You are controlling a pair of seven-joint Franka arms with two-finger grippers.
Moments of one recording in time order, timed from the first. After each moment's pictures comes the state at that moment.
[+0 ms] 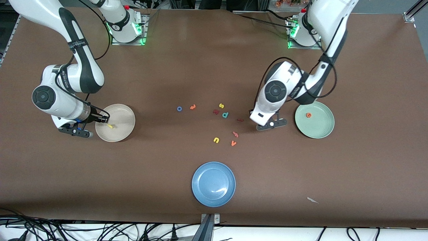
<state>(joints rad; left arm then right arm) -0.27 0.47 -0.24 -1.85 0.11 2.10 -0.75 0.02 0.36 0.02 -2.00 -0.05 2.26 0.28</state>
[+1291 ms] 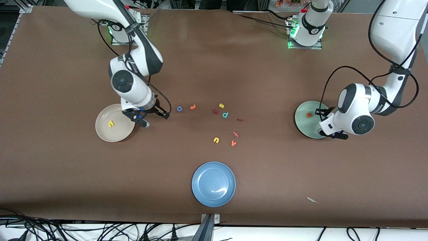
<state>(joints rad) 0.21 0.53 -0.24 -1.90 0.21 1.92 0.01 0.36 0.39 0.13 -2.01 0.06 2.40 1.03</state>
